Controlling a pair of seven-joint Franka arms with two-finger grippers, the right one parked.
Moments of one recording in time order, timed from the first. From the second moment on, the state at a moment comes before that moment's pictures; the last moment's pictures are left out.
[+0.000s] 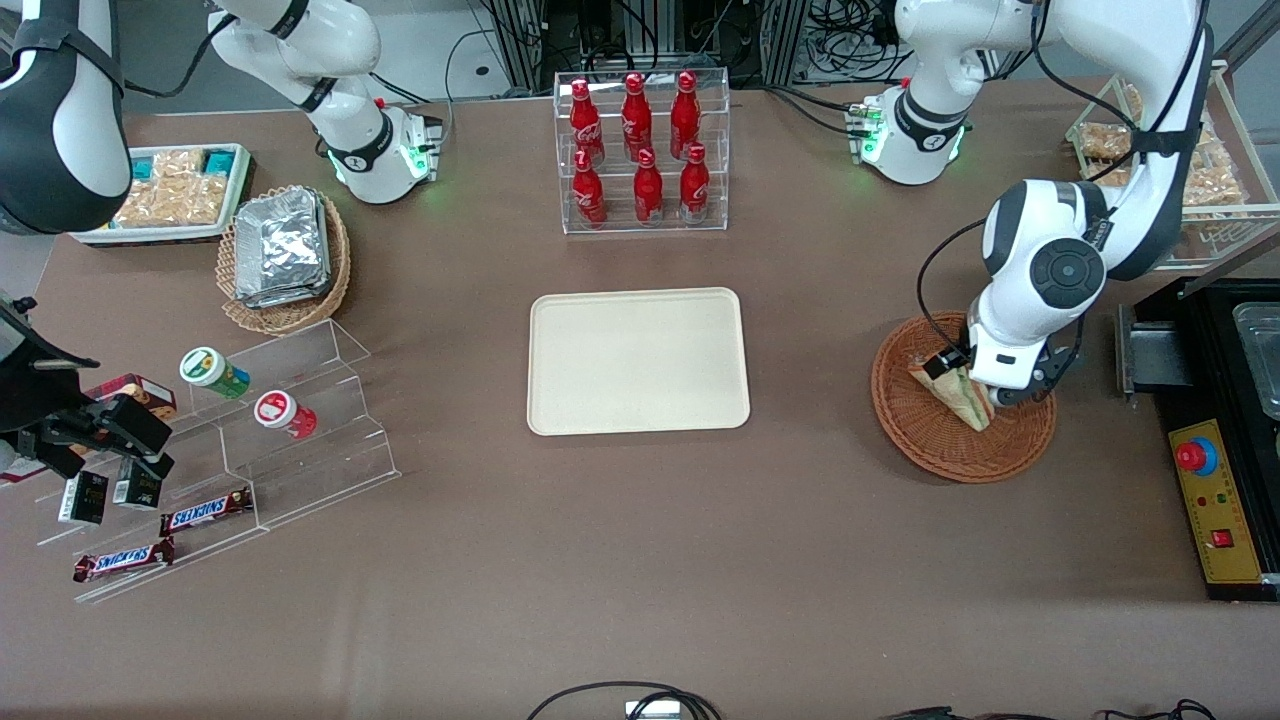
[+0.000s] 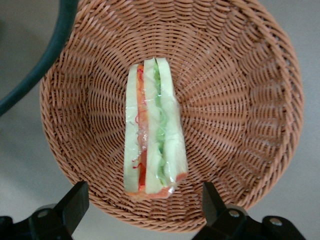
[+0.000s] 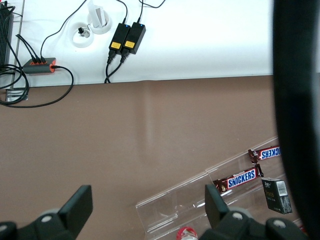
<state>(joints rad) -0.10 0.10 -0.03 -2.30 0.15 2.25 -0.74</state>
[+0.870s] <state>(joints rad) -0.04 0.15 -0.02 -2.41 0.16 2.51 -0.86</state>
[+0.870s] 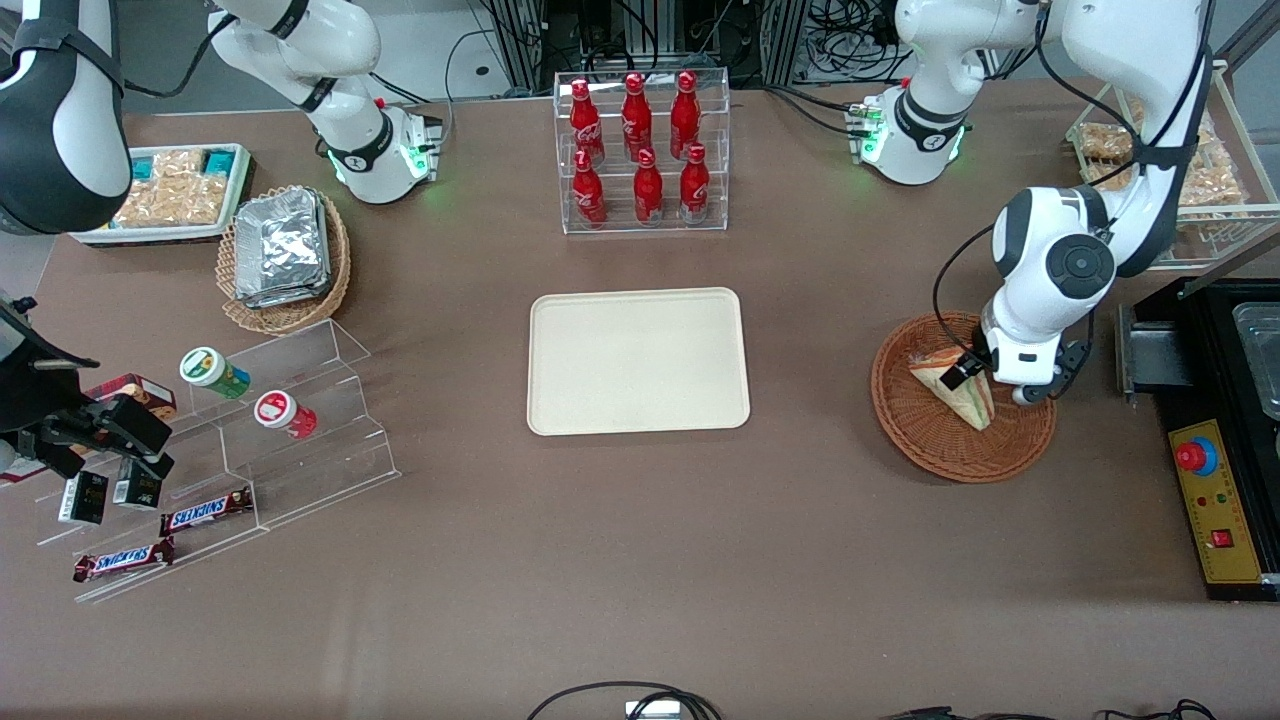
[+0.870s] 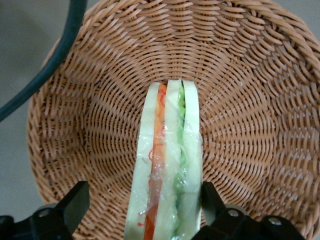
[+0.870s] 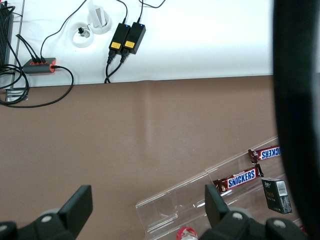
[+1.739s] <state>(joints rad) -0.04 0.17 -0.02 -2.29 0.16 2.39 -0.96</state>
